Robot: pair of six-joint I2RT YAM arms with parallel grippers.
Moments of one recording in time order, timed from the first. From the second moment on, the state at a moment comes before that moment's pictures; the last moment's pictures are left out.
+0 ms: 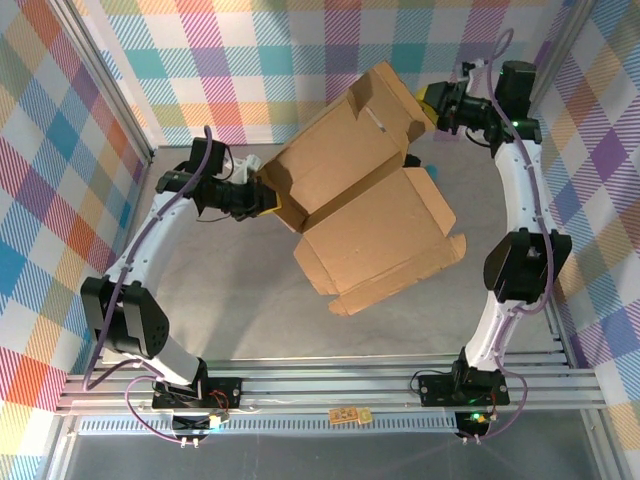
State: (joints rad) left arm -0.19 1.58 1.49 -0.85 0.74 -0.42; right arm -0.05 1.94 2.07 -0.40 -1.18 0.85
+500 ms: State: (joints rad) left arm -0.19 1.63 1.50 -0.85 0.74 -0.41; right arm -0.01 1.80 1.90 -0.08 -1.33 1.05
